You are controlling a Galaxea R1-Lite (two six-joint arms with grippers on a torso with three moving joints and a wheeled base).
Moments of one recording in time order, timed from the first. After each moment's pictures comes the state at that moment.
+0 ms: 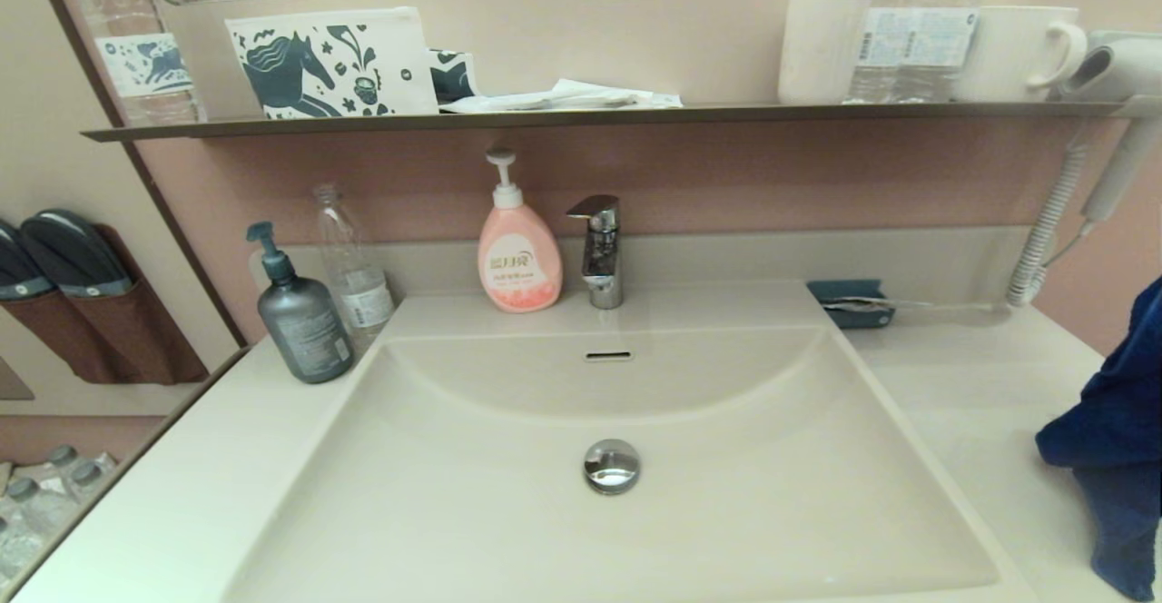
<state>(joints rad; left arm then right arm) 0.00 0.00 0.00 -0.03 -0.03 0.03 -0.21 1.56 -1.66 0.77 -0.38 -0.03</state>
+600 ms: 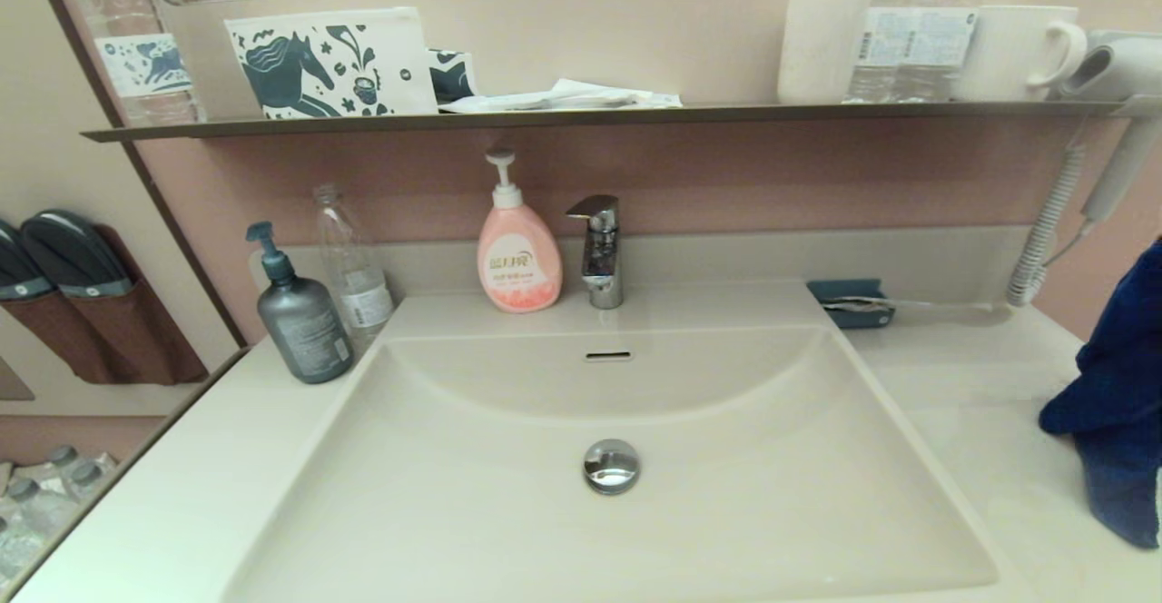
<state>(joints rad) 0.00 0.00 0.00 -0.03 -0.03 0.03 -0.27 1.75 -1.74 0.59 -0.44 0.04</state>
